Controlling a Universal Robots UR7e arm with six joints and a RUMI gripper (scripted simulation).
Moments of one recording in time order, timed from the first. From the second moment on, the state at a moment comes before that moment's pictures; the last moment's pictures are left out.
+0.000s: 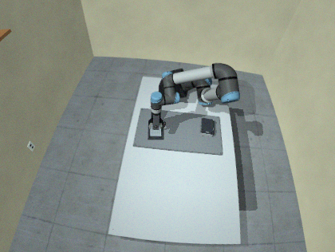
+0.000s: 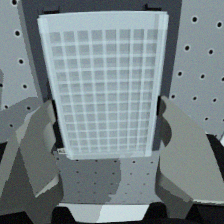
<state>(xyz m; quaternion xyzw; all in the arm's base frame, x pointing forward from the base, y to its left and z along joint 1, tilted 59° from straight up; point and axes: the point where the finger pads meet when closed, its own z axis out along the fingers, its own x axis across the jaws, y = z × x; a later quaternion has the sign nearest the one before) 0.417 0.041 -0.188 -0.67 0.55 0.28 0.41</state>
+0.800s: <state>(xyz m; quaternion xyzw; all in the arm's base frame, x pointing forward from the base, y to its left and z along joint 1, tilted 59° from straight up) 0.417 0.044 -0.189 -0.67 0.55 0.28 0.41</state>
